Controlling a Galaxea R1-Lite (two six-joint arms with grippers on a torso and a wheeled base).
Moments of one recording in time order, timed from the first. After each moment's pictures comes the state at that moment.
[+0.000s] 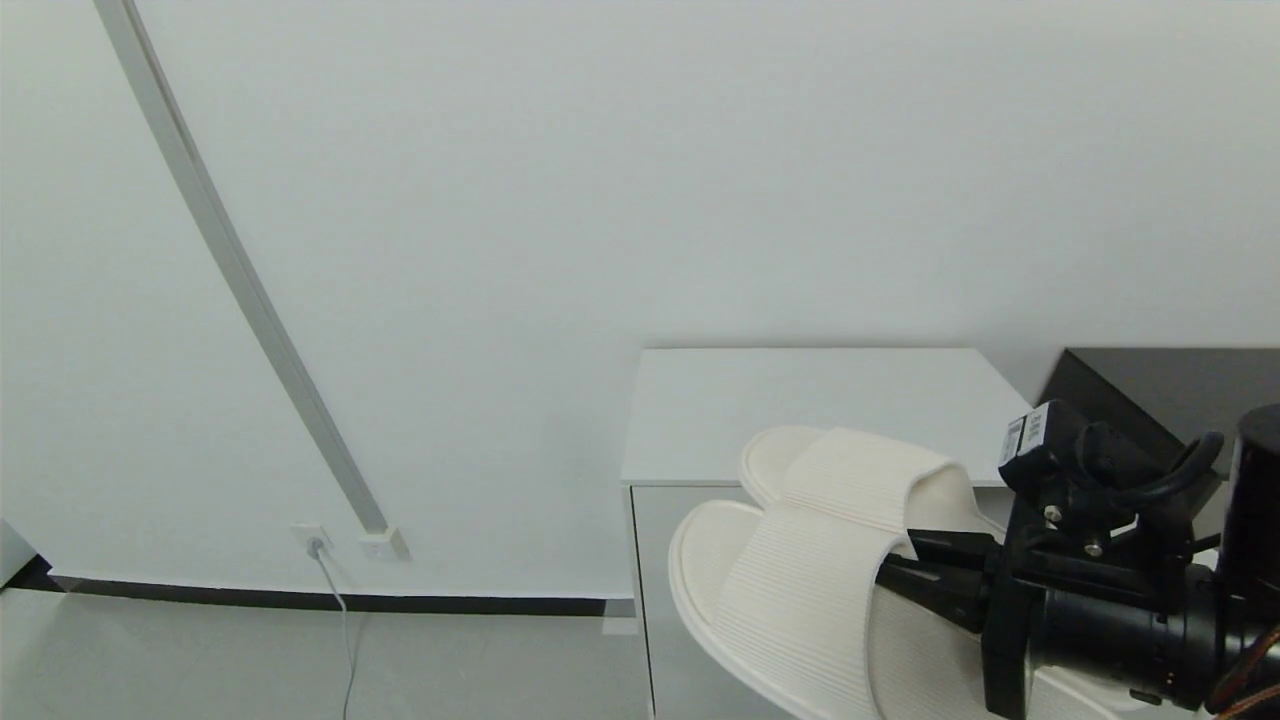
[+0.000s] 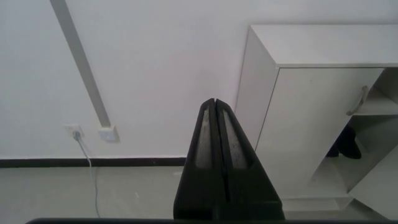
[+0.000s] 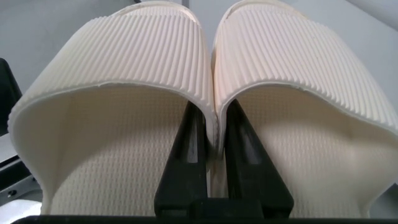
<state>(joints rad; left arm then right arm) 0.00 0.00 0.00 0.00 0.01 0.00 0.76 1.37 -0.53 -0.59 0.15 -0.15</state>
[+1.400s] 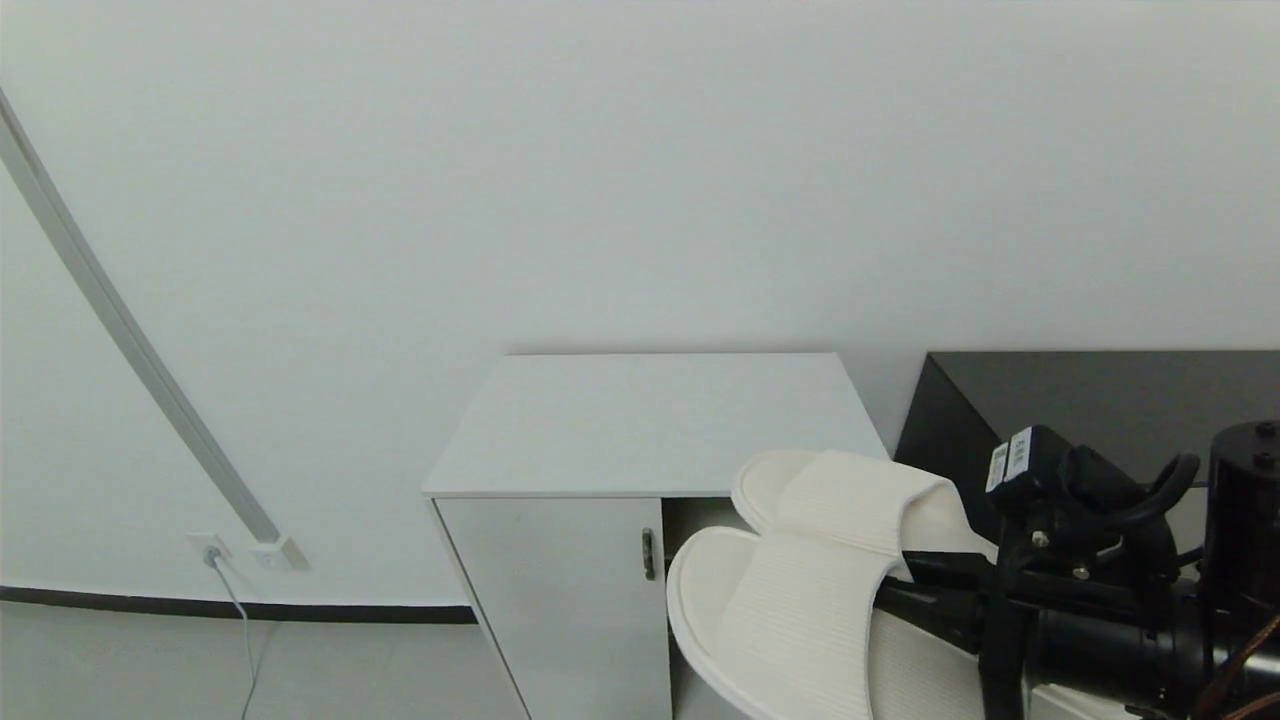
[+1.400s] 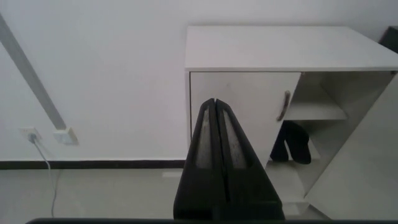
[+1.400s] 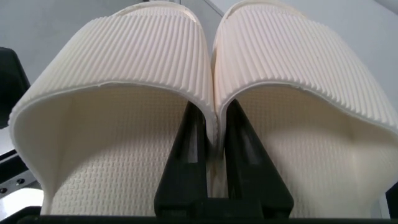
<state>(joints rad) 0.00 0.00 0.00 0.00 0.01 -0.01 0.76 1.38 -0.50 -0.59 0.19 -0.17</state>
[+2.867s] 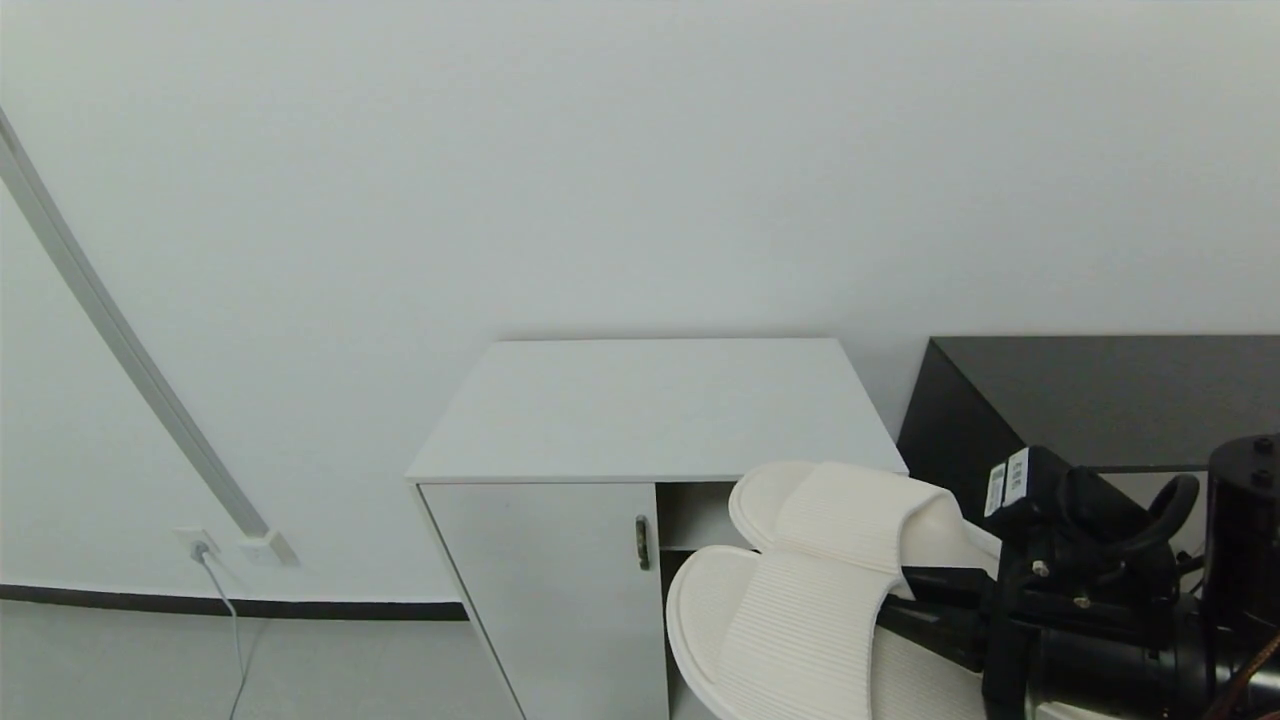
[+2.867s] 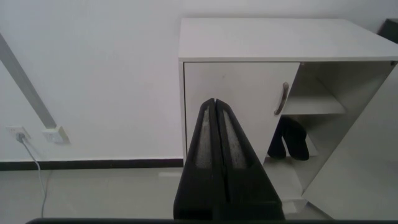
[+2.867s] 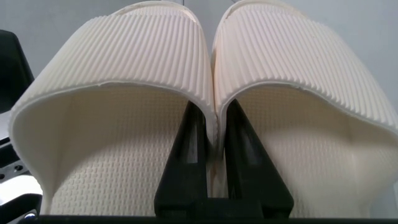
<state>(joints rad) 0.00 0.00 0.00 0.00 0.01 -0.01 0.76 1.38 -0.48 -0.59 0.19 -0.19</state>
